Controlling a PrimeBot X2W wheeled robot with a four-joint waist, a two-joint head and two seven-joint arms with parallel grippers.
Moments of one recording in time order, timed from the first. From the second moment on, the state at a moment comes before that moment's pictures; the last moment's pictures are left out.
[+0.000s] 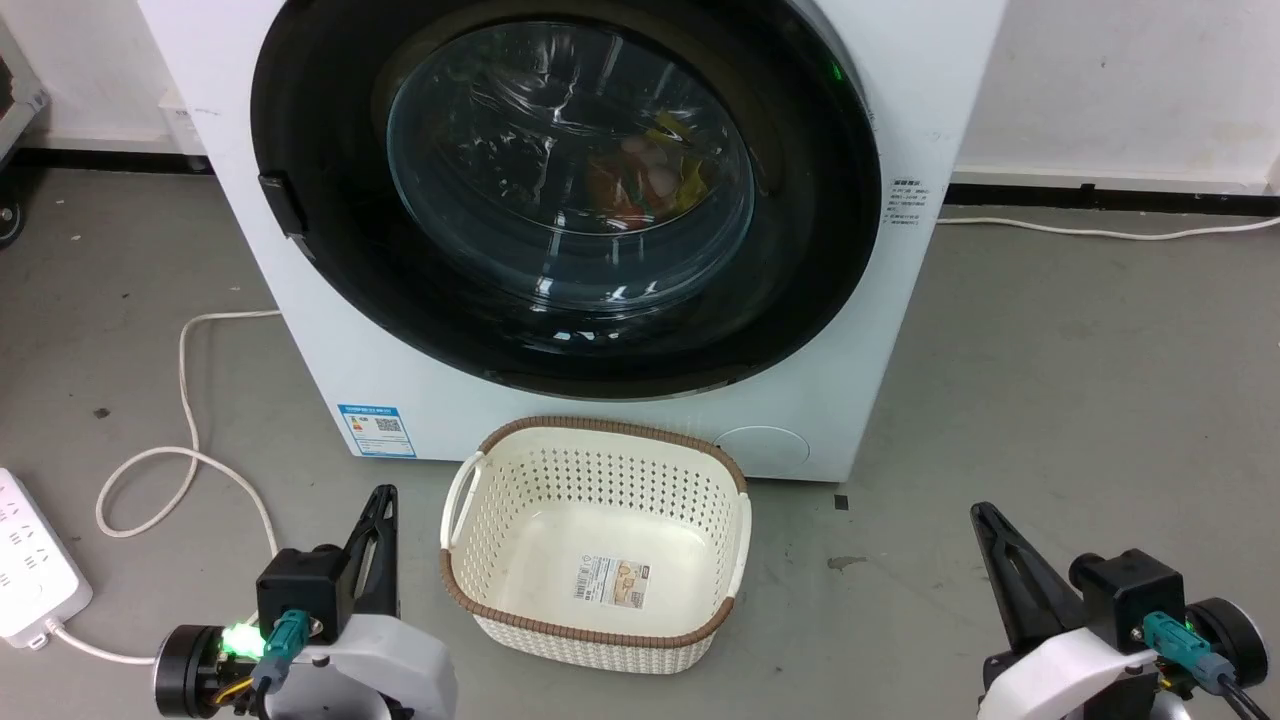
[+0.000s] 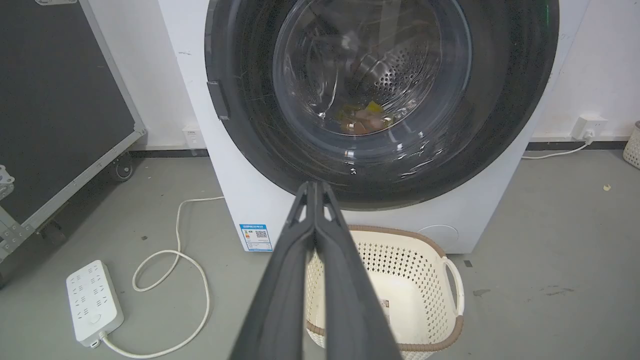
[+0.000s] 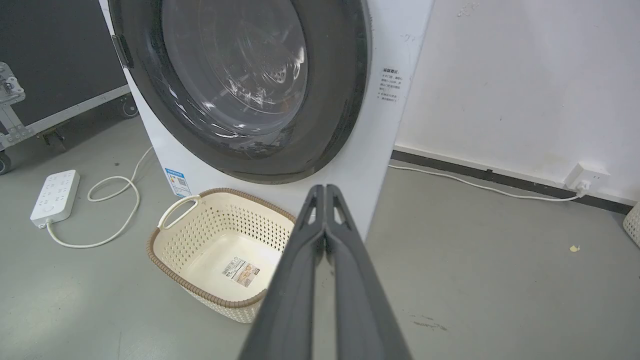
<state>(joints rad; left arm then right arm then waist) -0.01 0.05 0.00 0.00 0.00 0.00 0.00 0.01 -0.05 0.00 0.00 0.00 0.13 0.00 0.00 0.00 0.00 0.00</state>
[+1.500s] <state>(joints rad) -0.01 0.05 0.00 0.00 0.00 0.00 0.00 0.01 -0.05 0.00 0.00 0.00 0.13 0.00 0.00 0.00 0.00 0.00</state>
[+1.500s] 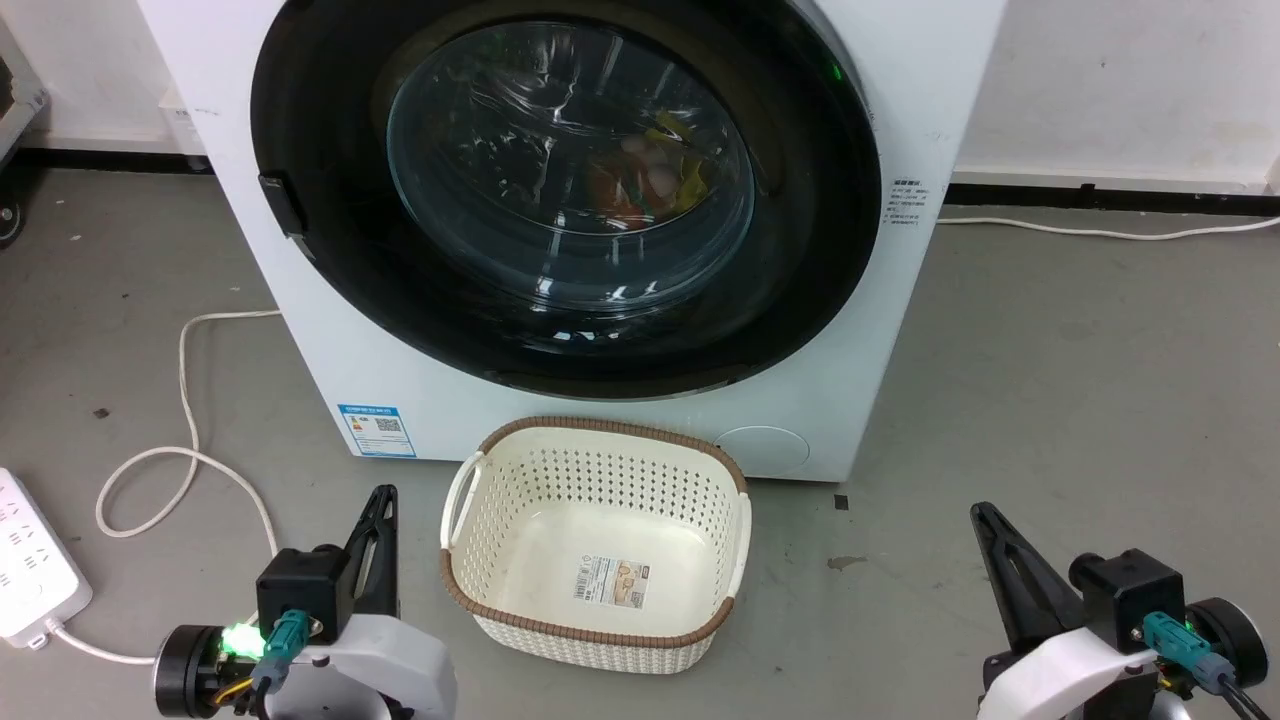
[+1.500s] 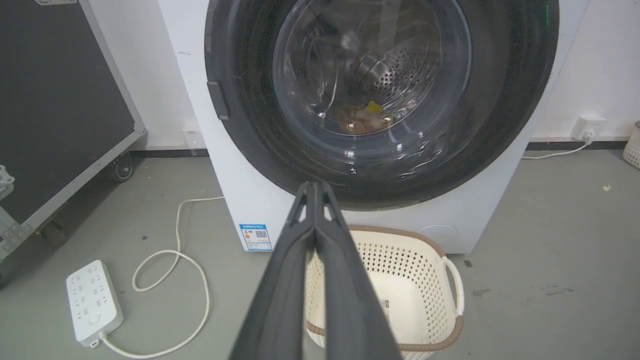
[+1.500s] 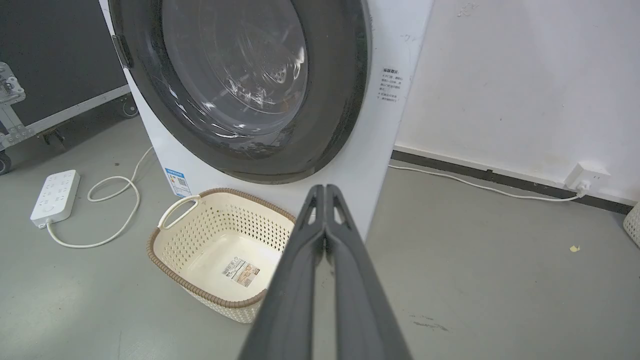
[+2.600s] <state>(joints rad) -0.01 0.05 0.00 0.00 0.00 0.00 0.00 0.01 -0.05 0.00 0.00 0.00 0.13 0.00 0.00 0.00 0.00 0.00</state>
